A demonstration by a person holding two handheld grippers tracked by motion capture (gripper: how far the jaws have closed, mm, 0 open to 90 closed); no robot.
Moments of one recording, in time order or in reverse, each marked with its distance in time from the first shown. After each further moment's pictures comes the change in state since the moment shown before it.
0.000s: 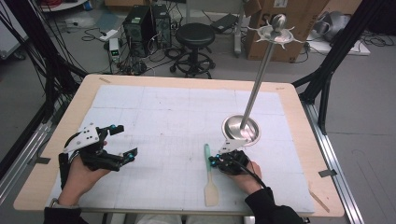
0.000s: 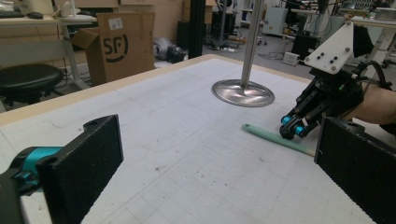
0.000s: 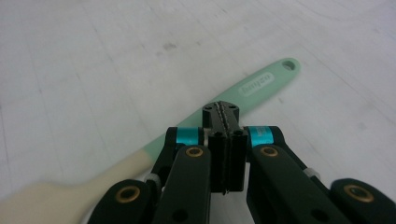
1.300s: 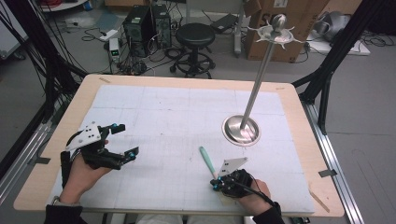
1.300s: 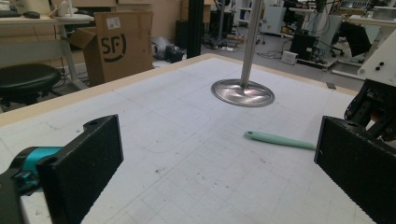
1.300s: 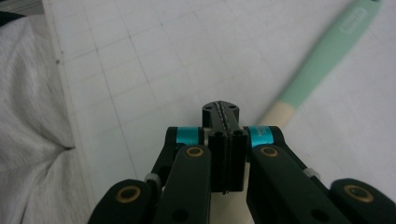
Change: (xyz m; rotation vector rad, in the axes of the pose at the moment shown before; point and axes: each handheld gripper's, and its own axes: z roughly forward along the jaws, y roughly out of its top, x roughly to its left) left arm 0.003 0.001 0.007 0.006 -0.009 0.000; right arm 0.048 -0.018 -0.038 0.148 0.083 -0.046
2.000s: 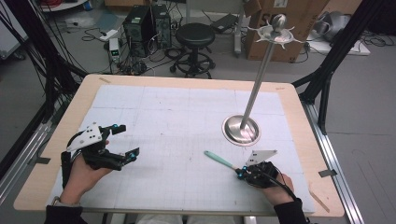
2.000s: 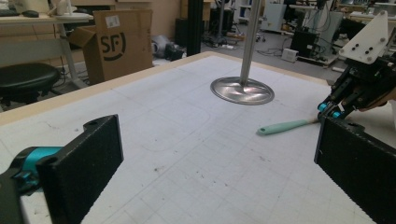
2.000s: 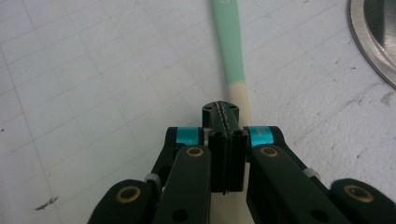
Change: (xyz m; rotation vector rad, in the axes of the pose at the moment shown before) left arm -0.002 0.000 0.001 0.007 -0.001 0.008; right arm -0.051 -0.039 -0.035 -0.016 -0.120 0.064
